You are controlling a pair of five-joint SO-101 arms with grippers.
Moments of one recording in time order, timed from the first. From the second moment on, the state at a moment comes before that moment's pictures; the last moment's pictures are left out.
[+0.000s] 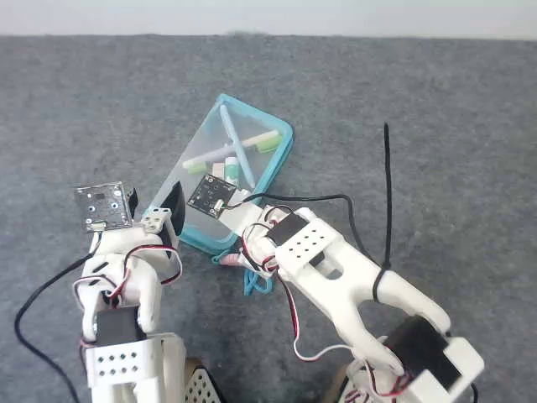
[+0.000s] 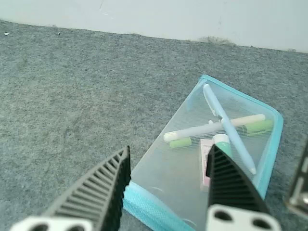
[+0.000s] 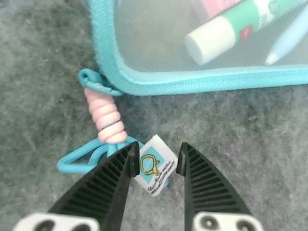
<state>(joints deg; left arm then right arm) -13.7 -84.0 81.0 44.4 6.9 -45.4 -8.5 37.9 47.8 19.8</state>
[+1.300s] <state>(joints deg) -10.3 -84.1 85.6 39.9 5.1 -8.4 -1.6 30.9 51.1 9.0</state>
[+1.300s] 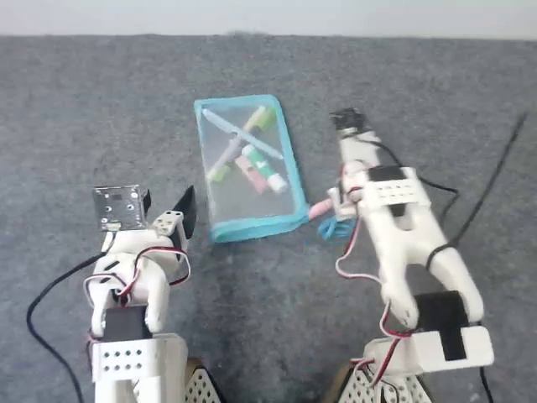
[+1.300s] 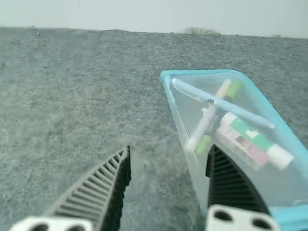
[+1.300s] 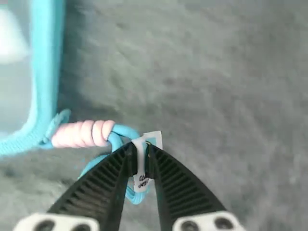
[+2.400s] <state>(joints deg) 8.7 -84.0 91.6 39.1 -11.6 -21.1 -39.0 16.0 87.1 19.9</state>
